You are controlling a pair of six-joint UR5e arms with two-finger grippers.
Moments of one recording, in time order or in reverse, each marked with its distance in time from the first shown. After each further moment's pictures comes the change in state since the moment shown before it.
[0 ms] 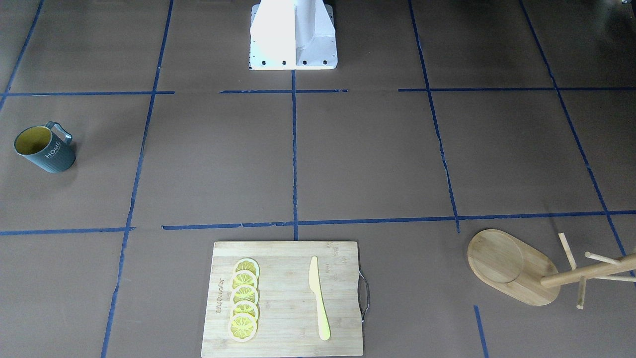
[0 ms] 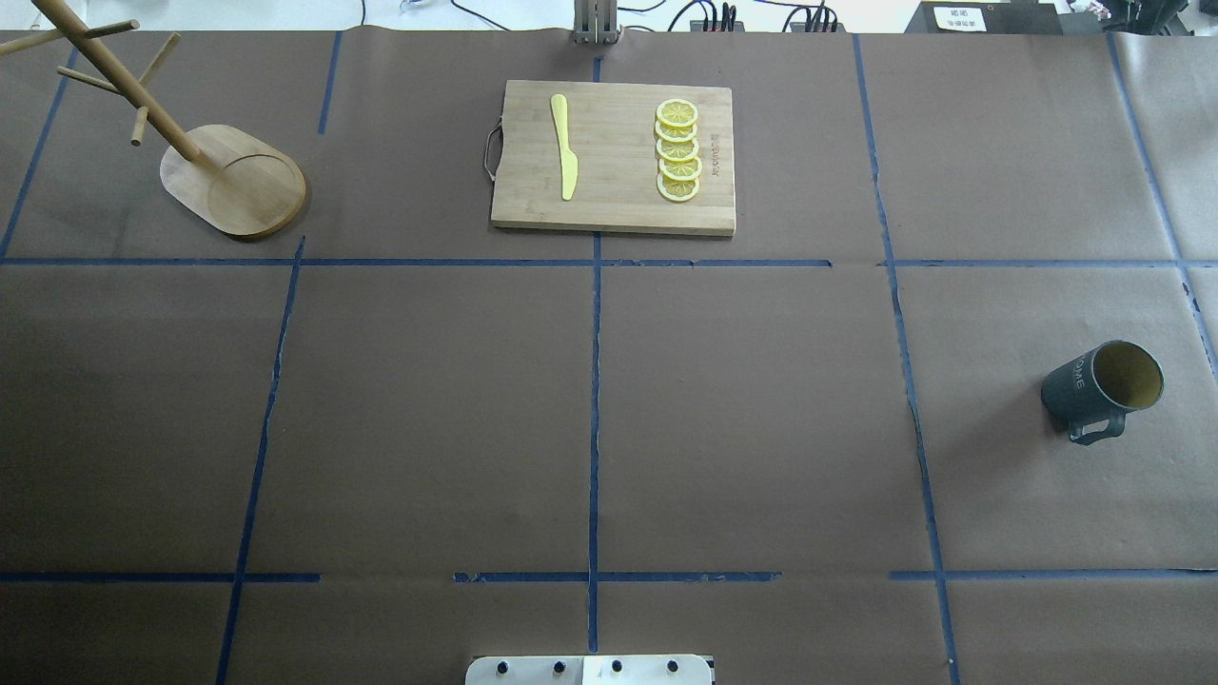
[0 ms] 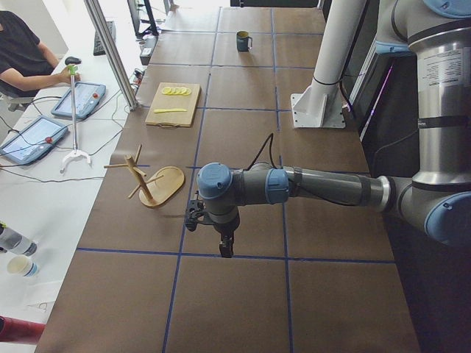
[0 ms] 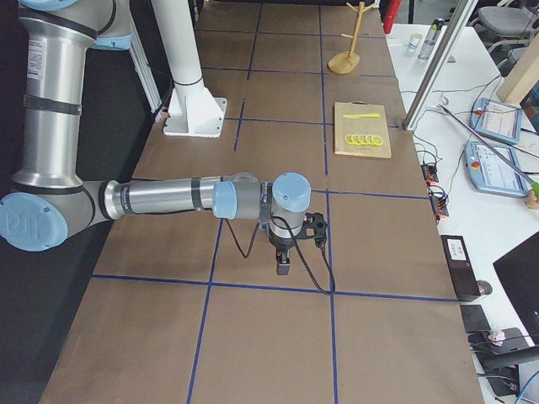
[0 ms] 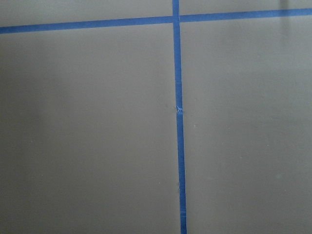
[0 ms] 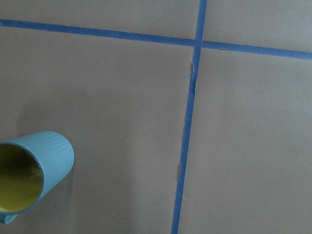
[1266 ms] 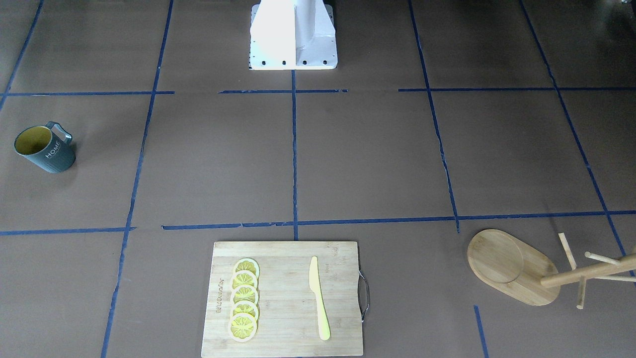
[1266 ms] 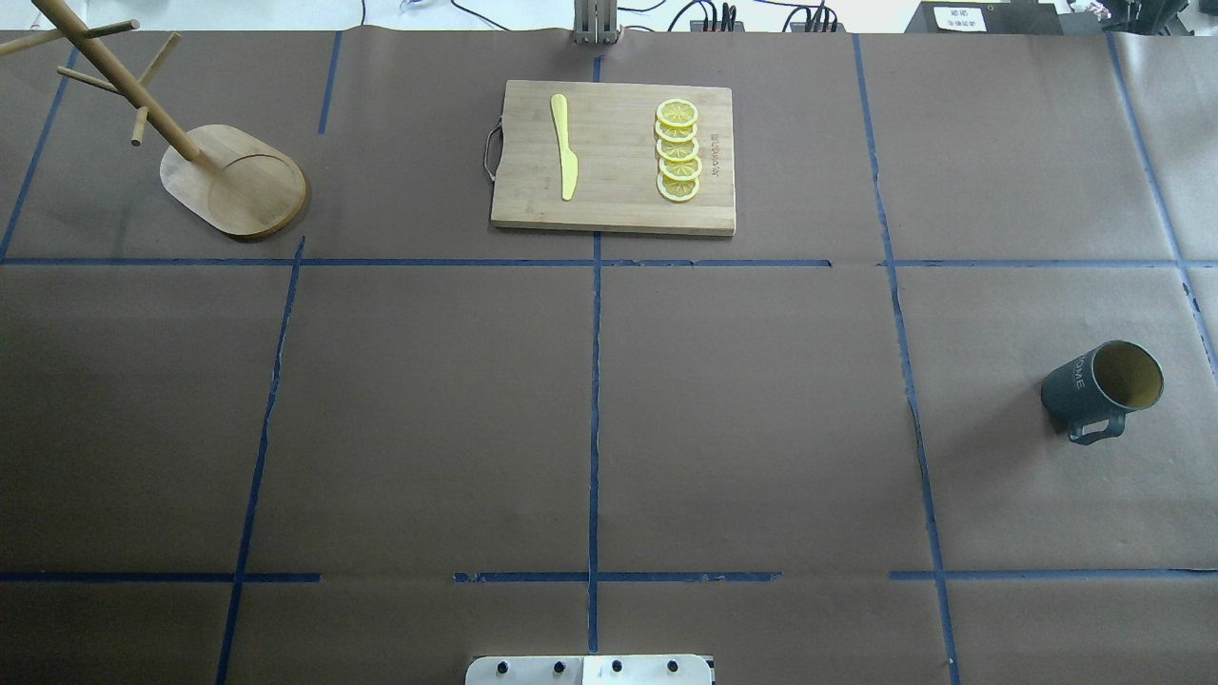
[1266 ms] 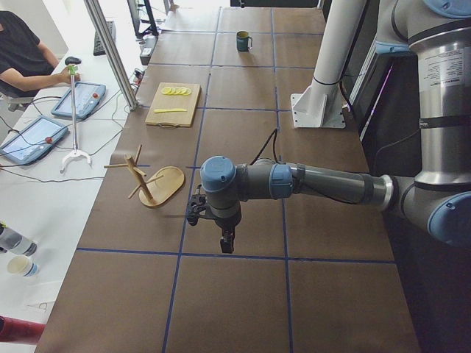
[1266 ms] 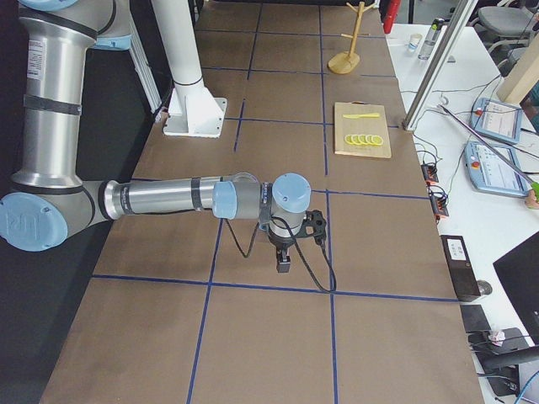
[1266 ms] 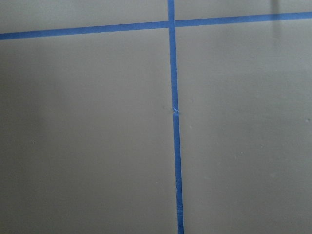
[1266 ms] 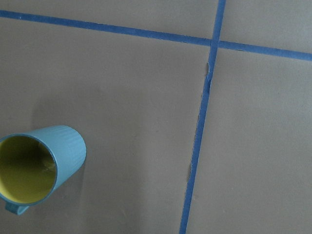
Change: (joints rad) left arm -0.001 0.012 -0.042 0.002 0.001 -0.007; right arm -0.004 -0.002 0.001 -0.002 0.034 -0.037
